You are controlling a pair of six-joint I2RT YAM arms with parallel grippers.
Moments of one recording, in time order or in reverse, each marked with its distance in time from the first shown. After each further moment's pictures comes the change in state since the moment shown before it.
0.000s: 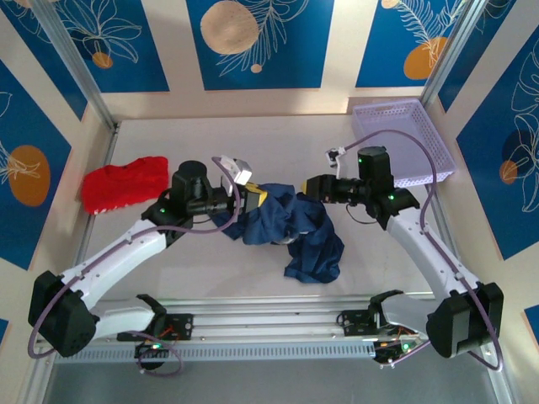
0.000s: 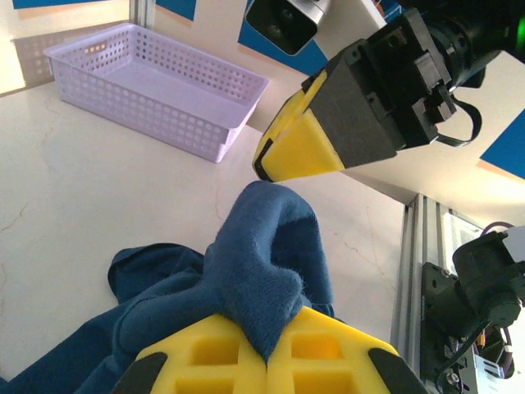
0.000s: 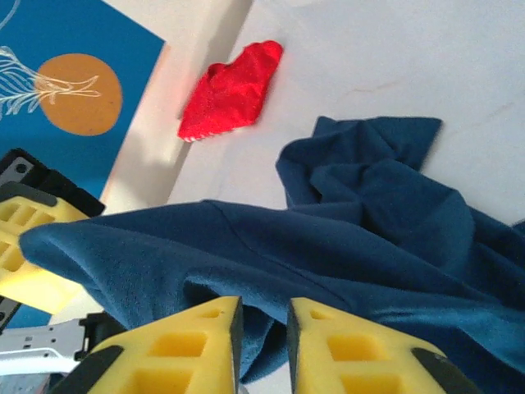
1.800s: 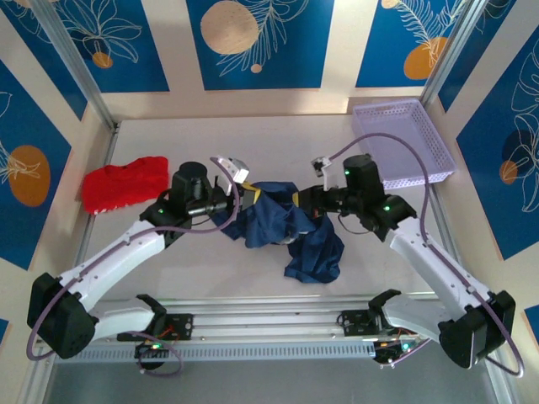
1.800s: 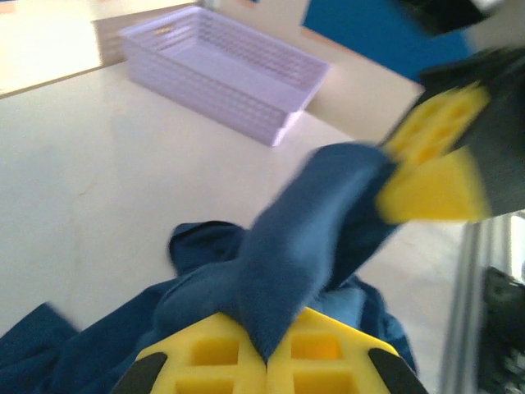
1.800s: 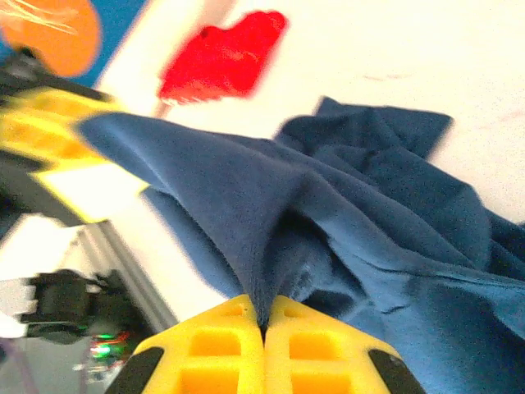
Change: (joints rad) left arm 0.003 -0.008 0.000 -0.079 -0.182 0.024; right arm 0.146 -0.077 0.013 -0.049 0.122 -0.079
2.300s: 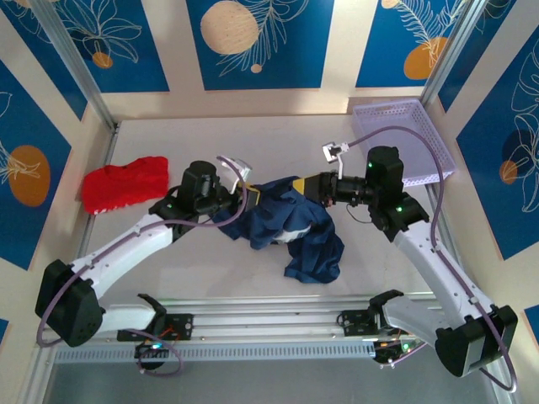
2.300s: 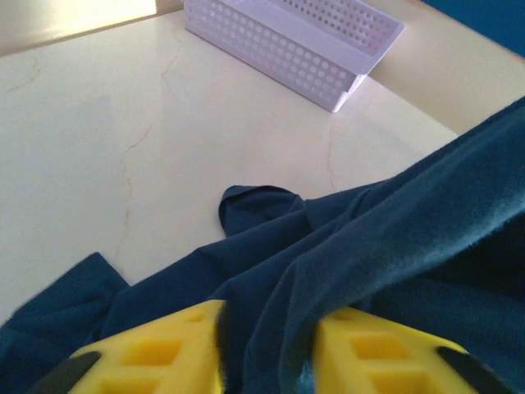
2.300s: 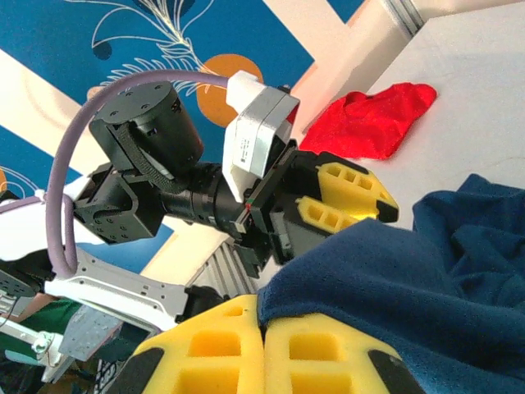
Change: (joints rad) left arm 0.001 0.068 0.009 -0.033 -0.088 0.005; right arm -0.100 -0.032 -0.005 0.268 -0.337 0.175
